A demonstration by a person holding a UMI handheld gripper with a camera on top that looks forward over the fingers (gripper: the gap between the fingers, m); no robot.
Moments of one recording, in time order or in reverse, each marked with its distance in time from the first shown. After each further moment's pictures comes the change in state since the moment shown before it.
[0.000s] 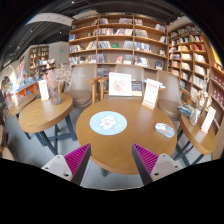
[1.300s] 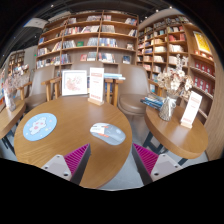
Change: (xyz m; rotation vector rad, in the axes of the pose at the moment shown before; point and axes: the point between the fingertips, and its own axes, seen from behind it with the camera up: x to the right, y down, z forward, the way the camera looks) arm 0.282 0.025 0.100 0.009 0.275 0.105
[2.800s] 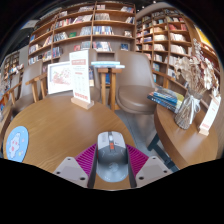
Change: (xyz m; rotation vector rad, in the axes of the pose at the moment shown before) arm 0.020 -0.034 0.177 -0.106 -0.007 0.045
